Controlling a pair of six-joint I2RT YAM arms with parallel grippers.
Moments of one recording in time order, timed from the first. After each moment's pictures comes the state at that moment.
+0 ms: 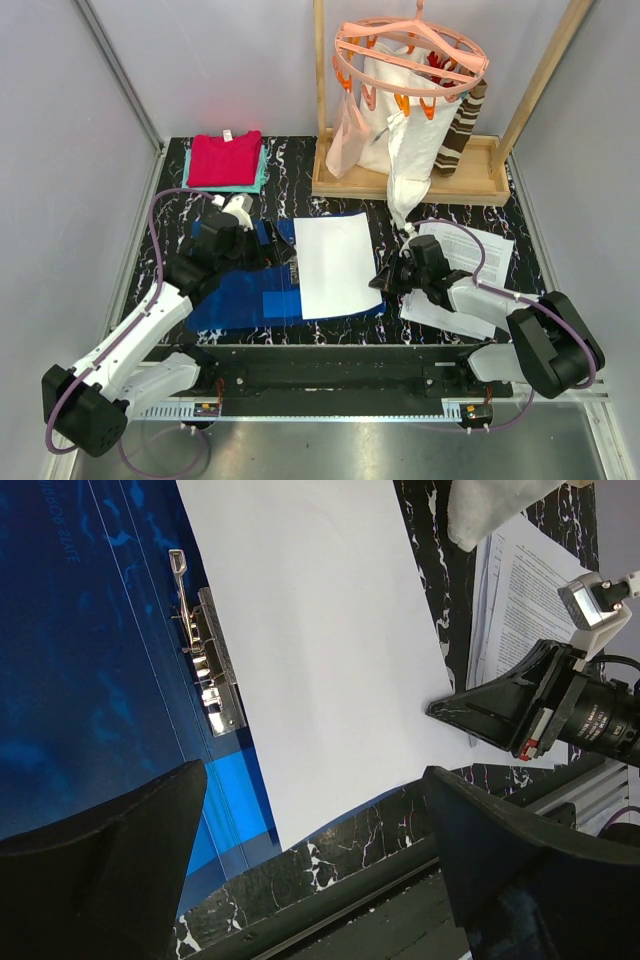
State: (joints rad) left arm -0.49 0.95 0.78 -0.43 0.14 -0.63; right arm 0.46 1.31 0.45 0.12 -0.33 0.69
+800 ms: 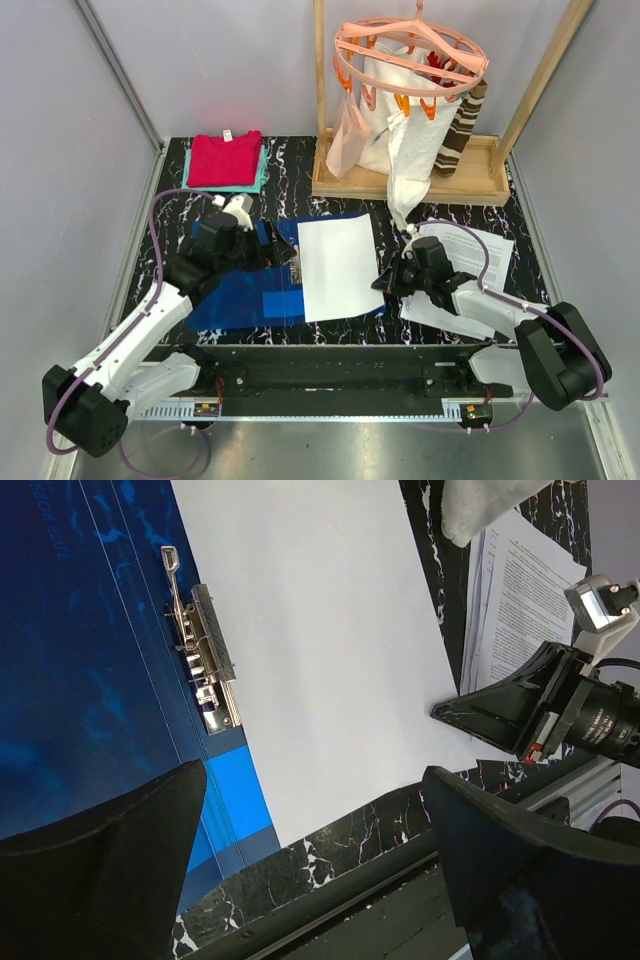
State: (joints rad) left arm -0.48 0.95 0.78 -0.42 0.16 -0.63; right arm 0.46 1.24 0.44 0.06 -0.33 0.66
